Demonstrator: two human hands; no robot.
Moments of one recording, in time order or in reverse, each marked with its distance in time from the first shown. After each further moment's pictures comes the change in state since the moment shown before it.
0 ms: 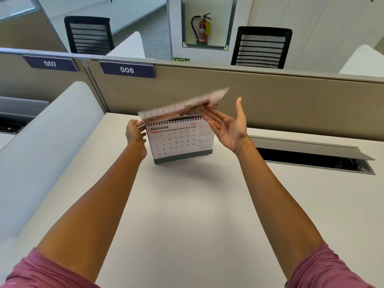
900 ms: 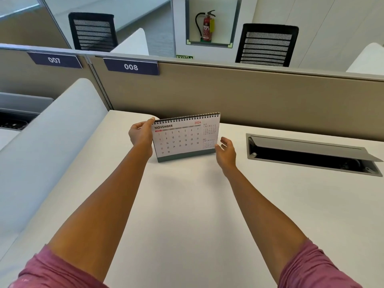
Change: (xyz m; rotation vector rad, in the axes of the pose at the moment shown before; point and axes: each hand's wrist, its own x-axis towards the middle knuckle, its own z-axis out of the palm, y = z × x) left_hand 0.001 -0.011 0.003 0.069 0.126 0.085; right_hand 0.021 0.098 -0.067 -0.864 0.640 -0.185
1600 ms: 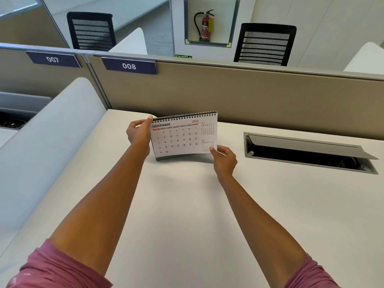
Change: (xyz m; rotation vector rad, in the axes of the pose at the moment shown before) left_hand -0.004 0.001 -0.002 0.011 -0.006 0.021; right_hand -0.028 0.013 0.001 0.079 0.199 -0.021
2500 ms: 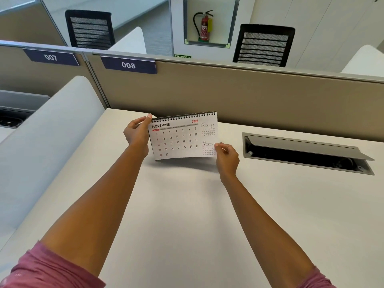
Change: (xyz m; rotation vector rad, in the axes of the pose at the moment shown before) left_hand -0.004 -0.001 -0.004 -0.051 -0.048 0.032; right_hand -0.005 -0.014 -0.012 0.060 0.000 -0.028
